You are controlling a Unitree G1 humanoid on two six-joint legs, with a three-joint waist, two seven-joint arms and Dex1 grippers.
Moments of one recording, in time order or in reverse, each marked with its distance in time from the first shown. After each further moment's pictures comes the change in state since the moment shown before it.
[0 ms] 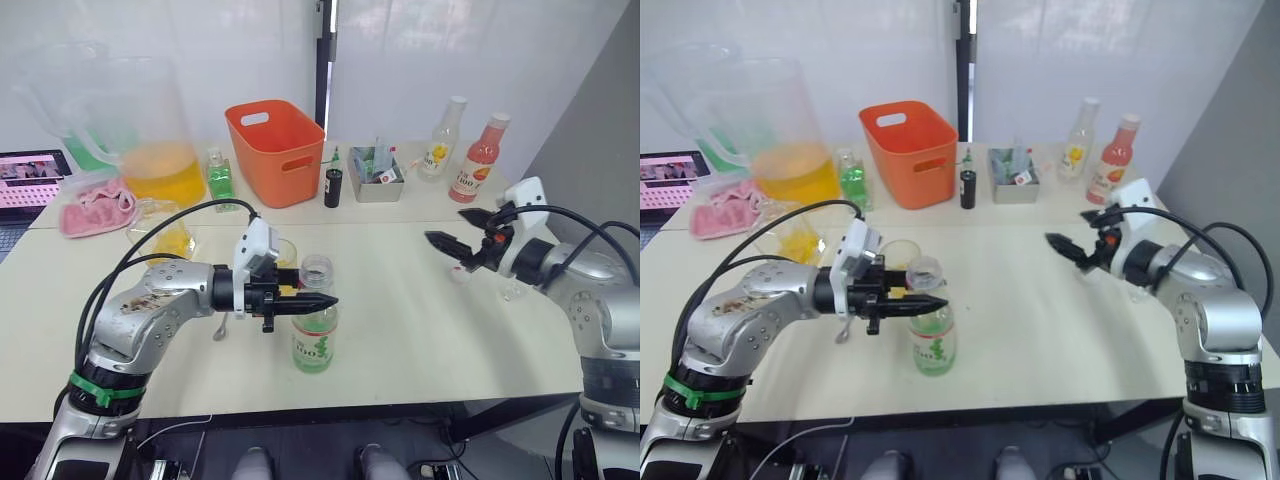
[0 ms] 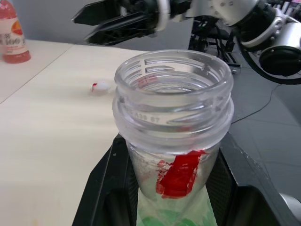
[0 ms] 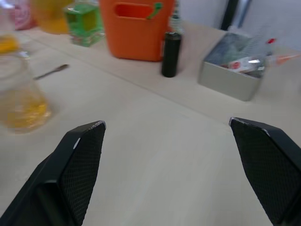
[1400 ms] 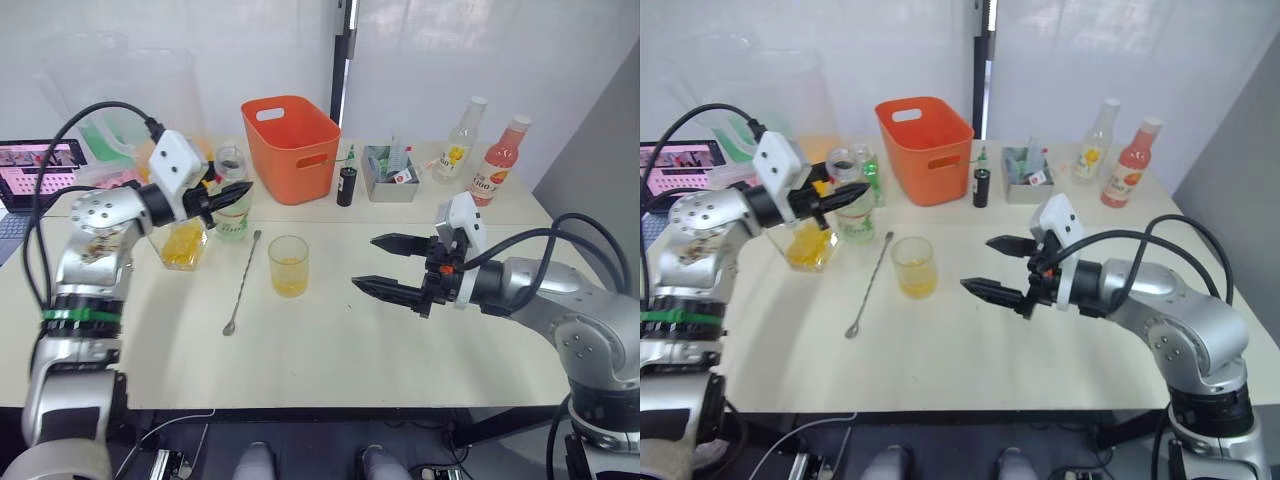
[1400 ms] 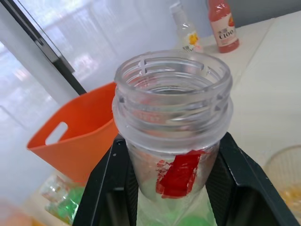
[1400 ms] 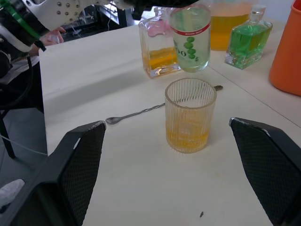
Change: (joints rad) left arm -0.368 -0.020 0.033 0.764 0.527 -0.809 0.120; right arm 0.023 -0.002 0.091 -0.318 0.253 0.129 -0.040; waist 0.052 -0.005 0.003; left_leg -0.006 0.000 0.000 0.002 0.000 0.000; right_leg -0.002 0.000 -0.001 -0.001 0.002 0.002
